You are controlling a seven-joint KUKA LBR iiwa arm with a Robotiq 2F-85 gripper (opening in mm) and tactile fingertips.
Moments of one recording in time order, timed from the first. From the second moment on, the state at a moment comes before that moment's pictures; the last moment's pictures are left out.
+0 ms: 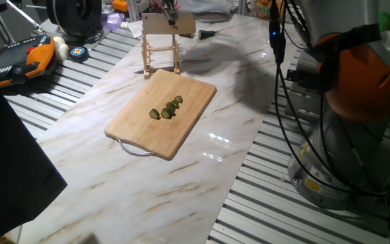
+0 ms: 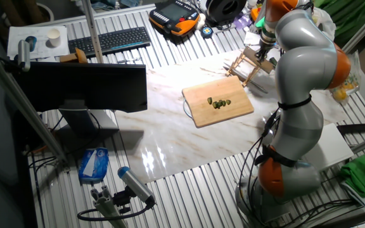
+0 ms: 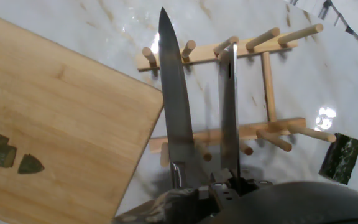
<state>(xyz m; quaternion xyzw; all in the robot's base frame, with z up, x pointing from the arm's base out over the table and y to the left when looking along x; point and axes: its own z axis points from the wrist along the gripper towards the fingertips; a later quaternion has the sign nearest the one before) 0.614 -0.251 0.186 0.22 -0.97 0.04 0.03</state>
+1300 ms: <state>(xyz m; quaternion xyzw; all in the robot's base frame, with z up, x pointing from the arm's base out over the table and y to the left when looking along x) 0.625 -0.246 0.132 0.22 -0.97 0.03 0.02</state>
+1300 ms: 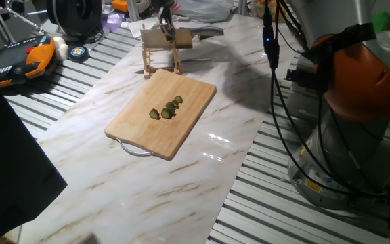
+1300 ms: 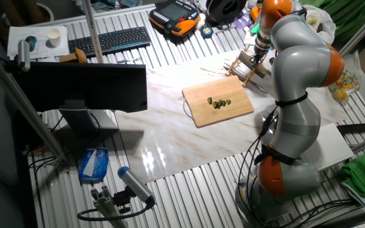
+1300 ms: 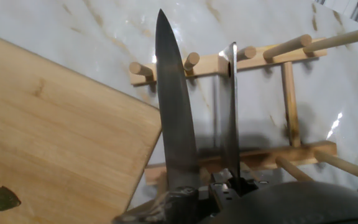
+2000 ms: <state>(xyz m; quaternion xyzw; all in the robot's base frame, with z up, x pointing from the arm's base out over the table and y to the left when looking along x) 0.628 -0.253 0.144 0.22 -0.98 0.02 0.02</state>
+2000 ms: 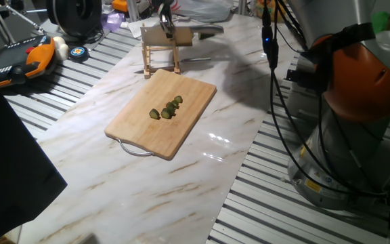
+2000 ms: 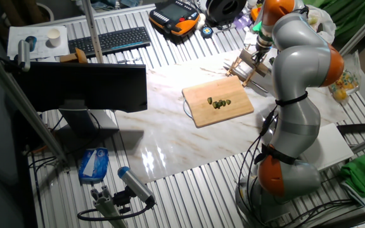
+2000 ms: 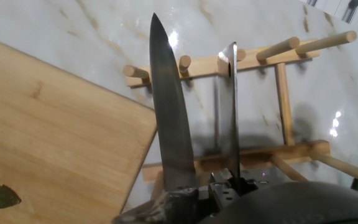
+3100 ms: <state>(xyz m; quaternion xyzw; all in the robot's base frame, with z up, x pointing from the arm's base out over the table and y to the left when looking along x) 0.630 -0.250 0.118 0.21 -0.98 0.01 0.01</state>
